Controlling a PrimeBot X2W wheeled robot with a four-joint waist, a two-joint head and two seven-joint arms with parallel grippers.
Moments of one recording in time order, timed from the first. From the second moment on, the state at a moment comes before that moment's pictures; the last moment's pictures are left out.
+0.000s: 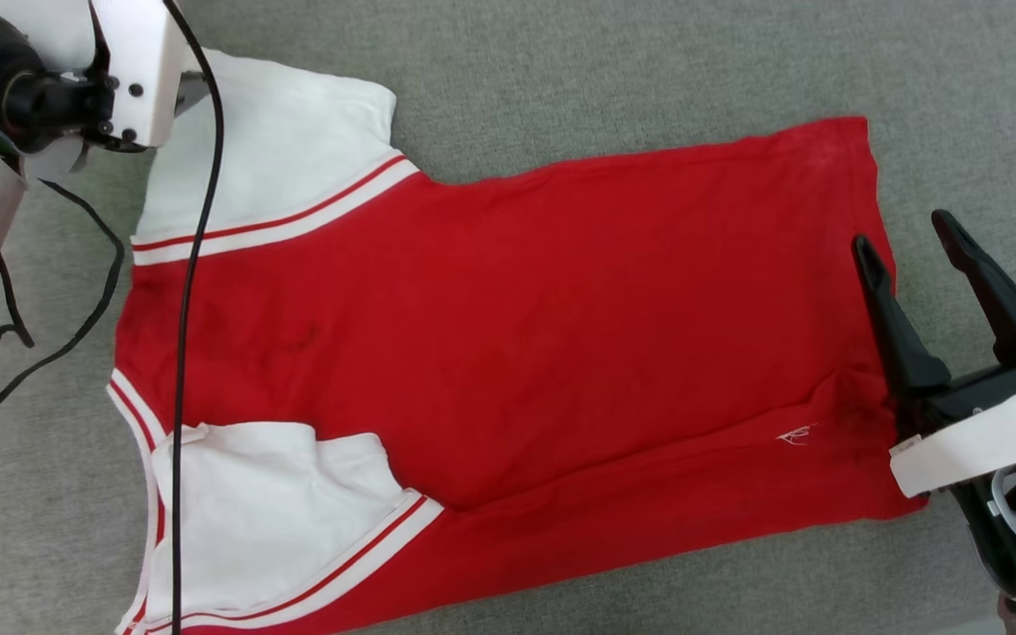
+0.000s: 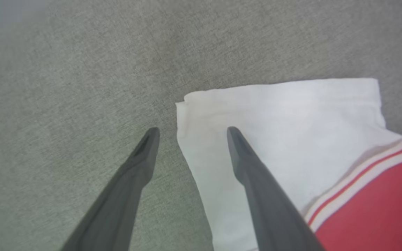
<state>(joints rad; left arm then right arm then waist) -1.34 0.62 -0.85 0.63 -0.93 -0.06 0.88 -0.21 -0.28 0.06 -0.18 0.31 0.13 0.05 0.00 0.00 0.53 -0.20</state>
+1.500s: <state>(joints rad) -1.23 0.59 -0.99 0.44 -0.95 -0.13 0.53 -0.62 -0.76 0.28 0.11 0.68 0.13 0.74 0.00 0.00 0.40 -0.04</state>
